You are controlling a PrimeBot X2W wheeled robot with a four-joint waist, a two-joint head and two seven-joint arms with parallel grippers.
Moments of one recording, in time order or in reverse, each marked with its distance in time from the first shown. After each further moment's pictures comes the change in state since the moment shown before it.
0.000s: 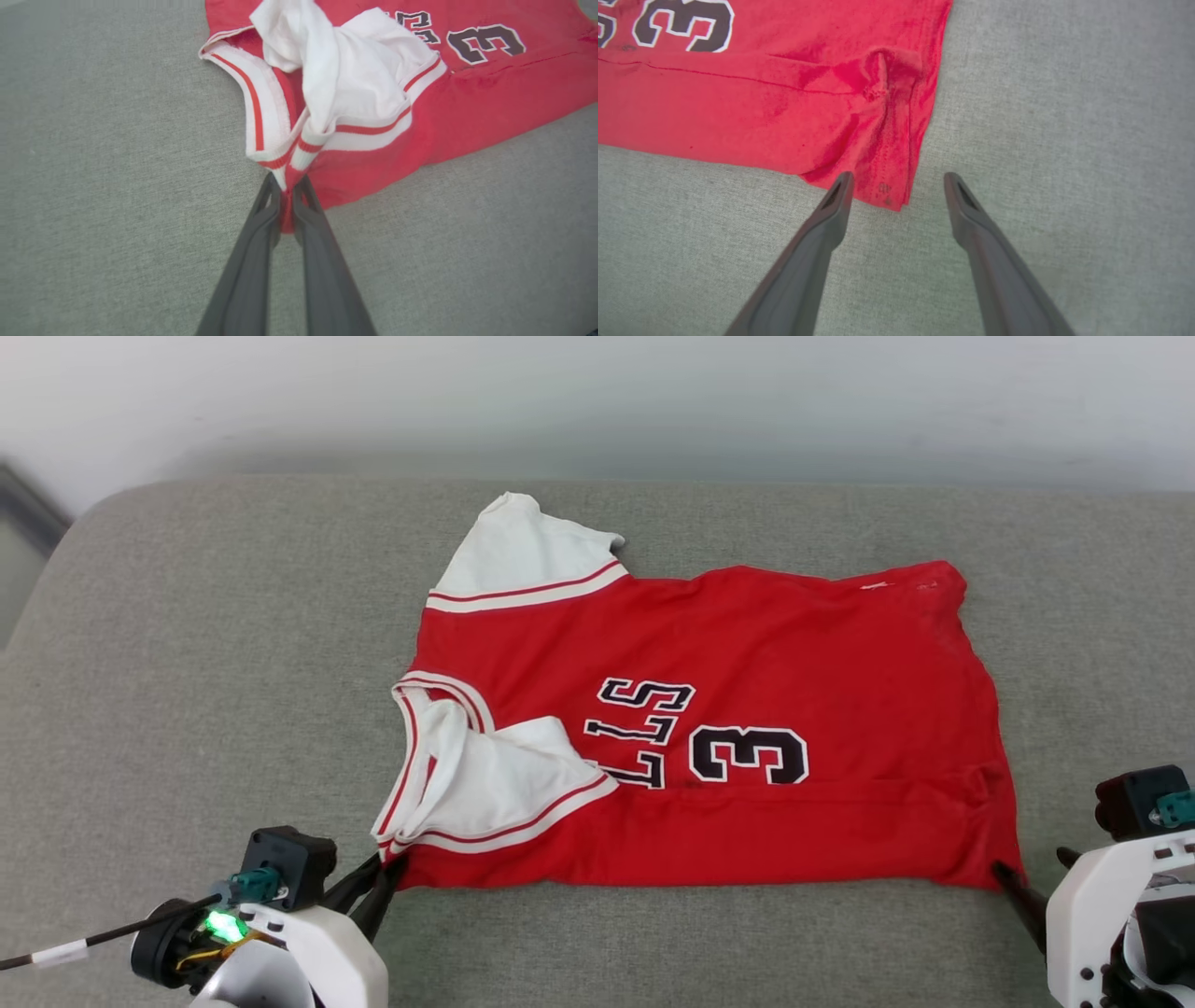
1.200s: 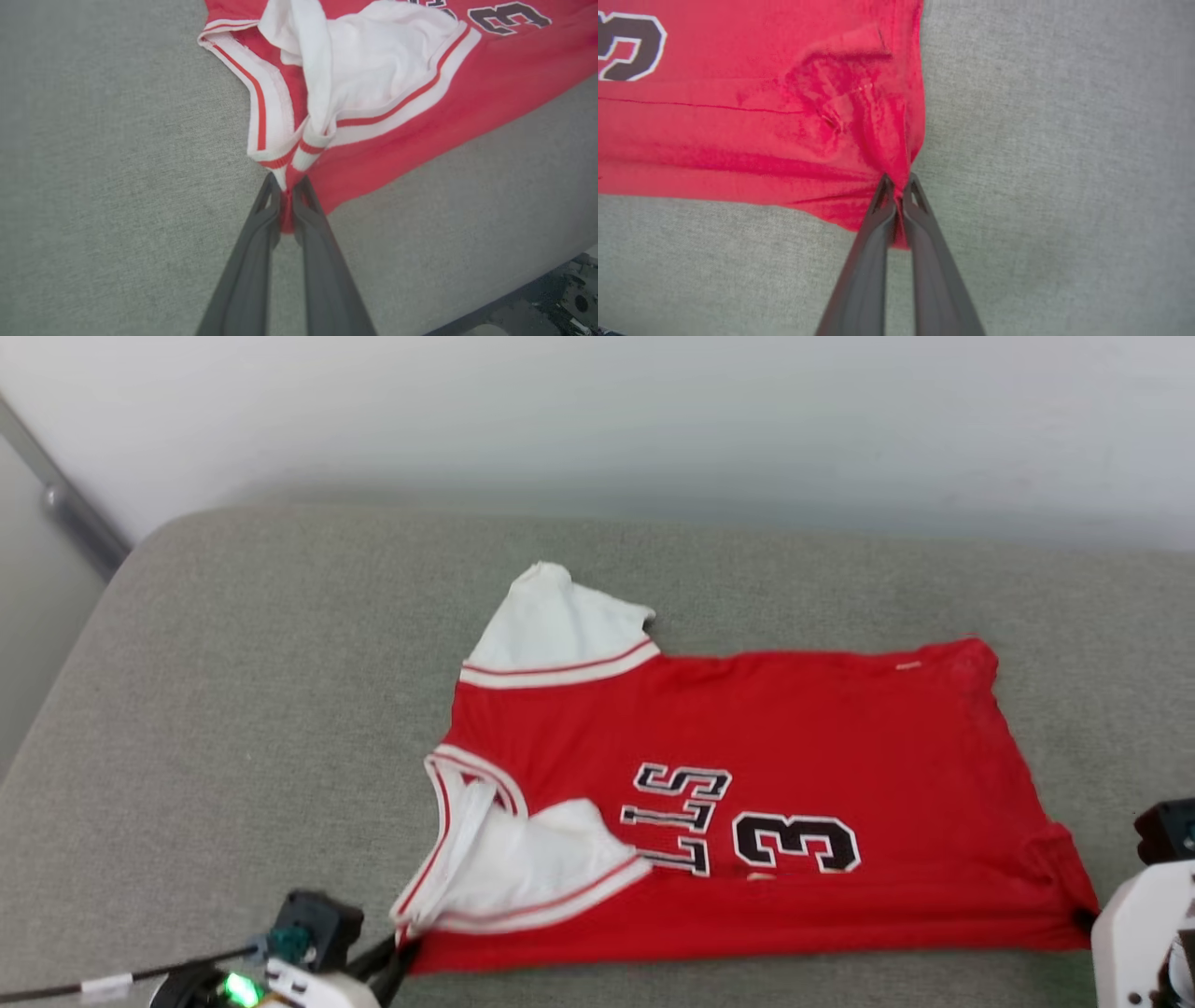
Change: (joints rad) left arm 0.043 0.025 -0.067 -0.022 0.004 -0.012 0.044; right arm 0.005 -0.038 -0.045 0.129 -0.012 0.001 0.067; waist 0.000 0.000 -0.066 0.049
